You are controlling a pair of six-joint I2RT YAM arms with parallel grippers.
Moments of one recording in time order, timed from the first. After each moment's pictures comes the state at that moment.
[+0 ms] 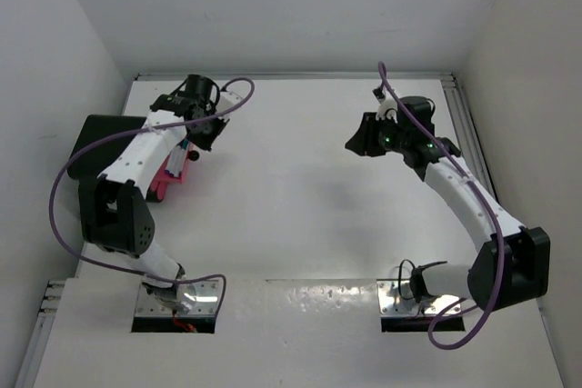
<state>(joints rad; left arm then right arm) -0.20 1.58 1.43 -0.89 0.03 0.41 0.23 1.30 1.00 -0.30 -0.40 0.23</state>
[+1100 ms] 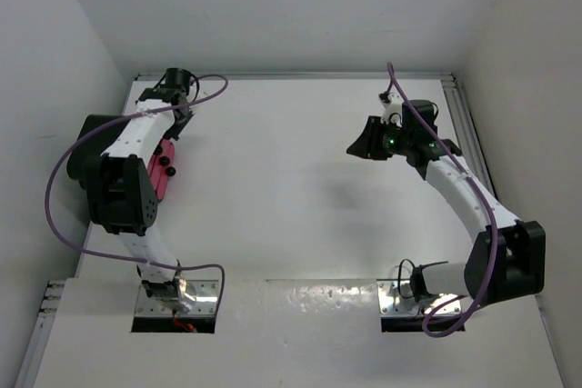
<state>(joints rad) -0.04 1.76 1.51 -0.80 -0.43 0.53 0.17 1.33 0.94 -0.29 -0.51 0.32</state>
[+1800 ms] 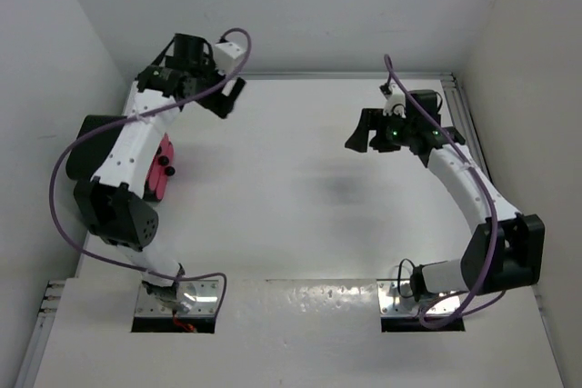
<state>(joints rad) -0.17 1.69 1.82 -0.89 0.10 0.42 0.15 1.37 1.05 -0.39 -0.47 0.20</state>
